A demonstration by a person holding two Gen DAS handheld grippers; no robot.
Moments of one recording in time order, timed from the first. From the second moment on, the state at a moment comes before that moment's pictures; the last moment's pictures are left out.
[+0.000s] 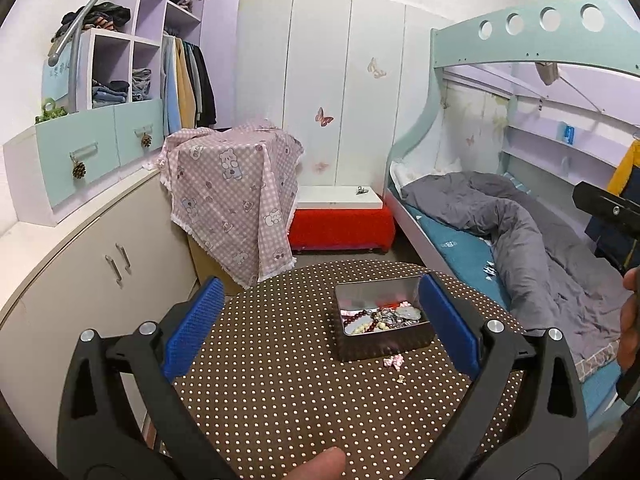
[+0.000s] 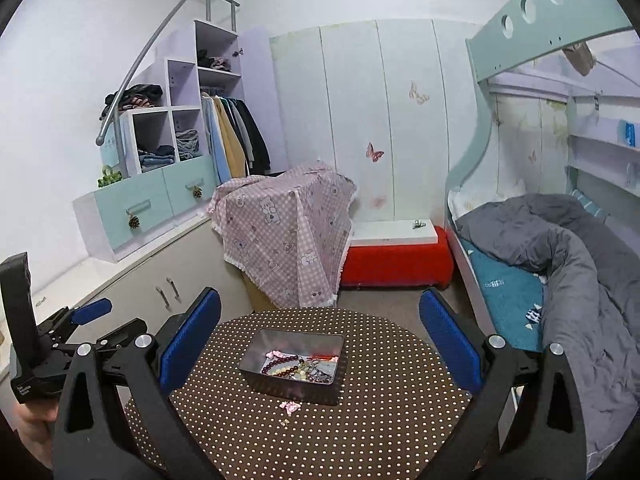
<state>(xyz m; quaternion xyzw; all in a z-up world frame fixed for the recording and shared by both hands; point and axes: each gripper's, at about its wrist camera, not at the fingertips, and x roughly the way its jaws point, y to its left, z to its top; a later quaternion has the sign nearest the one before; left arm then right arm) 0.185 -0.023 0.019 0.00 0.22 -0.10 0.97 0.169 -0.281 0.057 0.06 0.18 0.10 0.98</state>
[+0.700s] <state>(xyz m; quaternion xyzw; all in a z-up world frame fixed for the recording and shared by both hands) 0.186 -0.064 -0.081 0.03 0.30 -0.11 0.95 0.167 -0.299 -0.049 0.08 0.29 0.08 0.95</state>
